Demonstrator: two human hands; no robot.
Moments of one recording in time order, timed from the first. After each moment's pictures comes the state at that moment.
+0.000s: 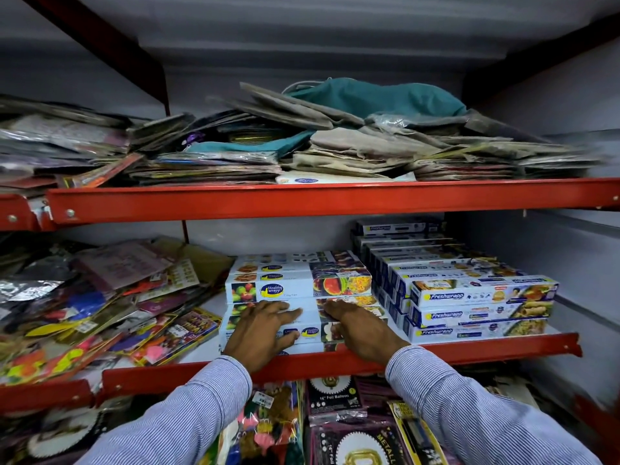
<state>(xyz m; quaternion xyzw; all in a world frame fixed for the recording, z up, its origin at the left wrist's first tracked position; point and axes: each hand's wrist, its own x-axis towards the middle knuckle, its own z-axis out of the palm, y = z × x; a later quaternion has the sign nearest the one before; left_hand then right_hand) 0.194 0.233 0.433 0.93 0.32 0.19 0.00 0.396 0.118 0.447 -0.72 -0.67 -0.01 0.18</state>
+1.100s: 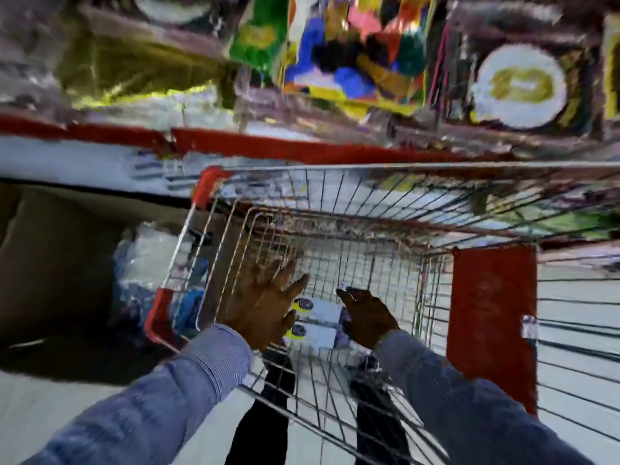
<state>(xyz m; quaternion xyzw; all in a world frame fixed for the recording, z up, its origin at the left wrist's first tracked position) -0.038 -0.009 -0.009 0.89 0.35 -0.21 0.21 0.179 -0.096 -0.087 -0.66 -0.60 0.42 -0.18</state>
